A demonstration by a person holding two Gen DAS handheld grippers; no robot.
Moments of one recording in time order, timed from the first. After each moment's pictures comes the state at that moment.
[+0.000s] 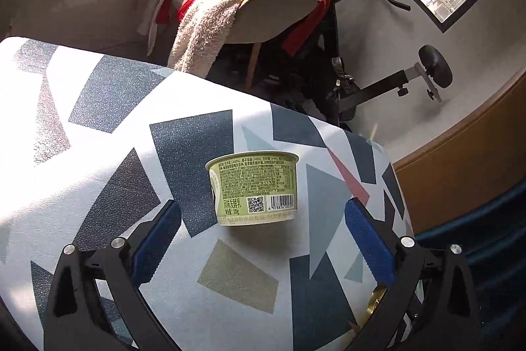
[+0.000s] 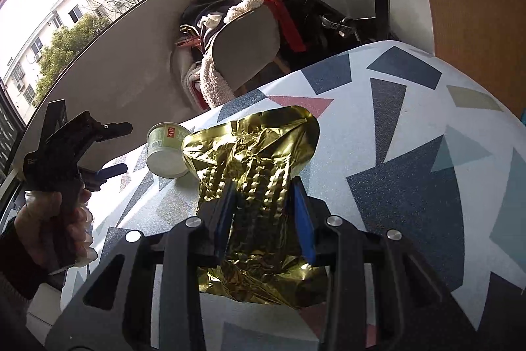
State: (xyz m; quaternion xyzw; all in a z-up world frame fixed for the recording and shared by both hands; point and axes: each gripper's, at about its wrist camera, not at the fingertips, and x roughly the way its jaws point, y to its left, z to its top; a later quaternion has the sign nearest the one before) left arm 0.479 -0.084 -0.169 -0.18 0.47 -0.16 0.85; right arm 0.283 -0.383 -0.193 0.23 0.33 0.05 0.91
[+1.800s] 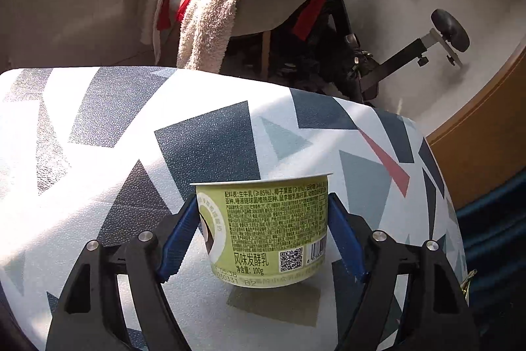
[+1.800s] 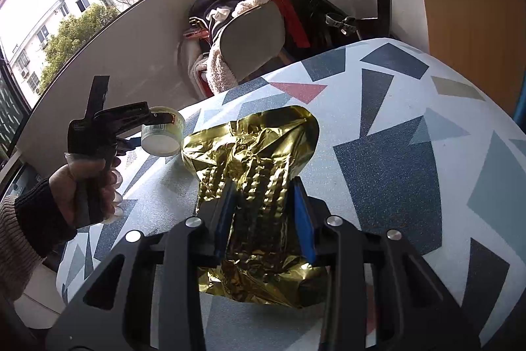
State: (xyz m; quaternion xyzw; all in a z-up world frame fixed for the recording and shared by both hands) left arm 0.472 -0.092 -0.186 -0.08 0.48 -0.15 0.86; right arm 0.239 -0.379 -0.191 0.20 0.34 0.07 0.92
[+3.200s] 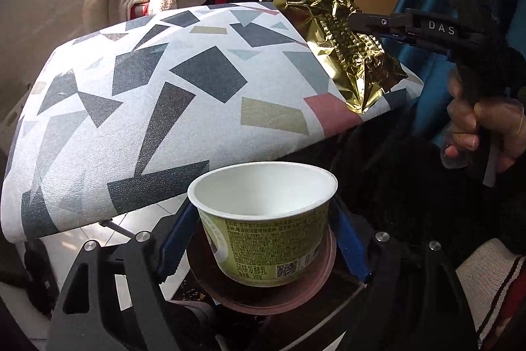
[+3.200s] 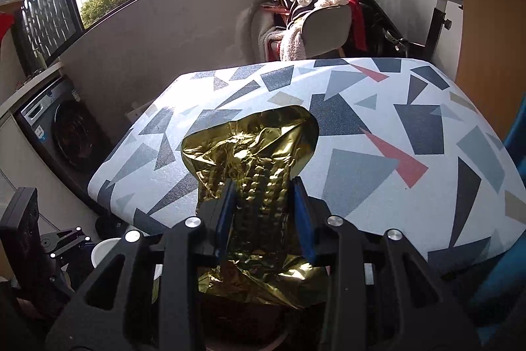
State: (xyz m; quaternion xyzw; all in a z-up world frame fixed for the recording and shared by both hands) left arm -0.007 -0.017 -0.174 0.06 0.45 -0.26 0.85; right arm 0.044 -0.252 -0.121 0.08 0.36 0.15 0.92
